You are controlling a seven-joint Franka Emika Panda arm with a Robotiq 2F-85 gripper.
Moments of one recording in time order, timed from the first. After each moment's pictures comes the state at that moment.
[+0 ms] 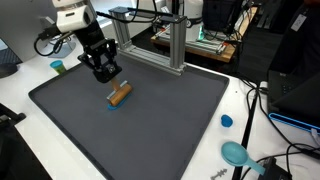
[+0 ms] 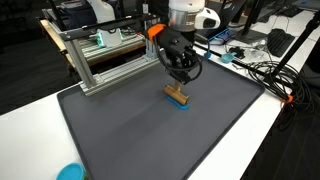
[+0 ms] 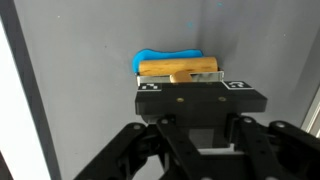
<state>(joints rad) -0.15 0.51 0.08 -1.65 0.04 2.14 -1.69</state>
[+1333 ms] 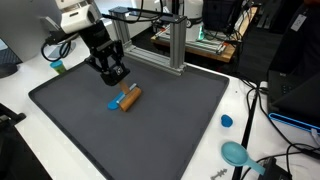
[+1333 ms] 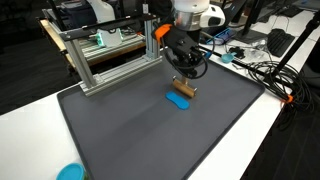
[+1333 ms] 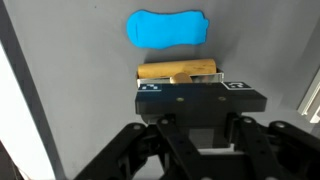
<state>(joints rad) -0.15 0.51 0.11 -1.65 0.14 2.12 -1.71</state>
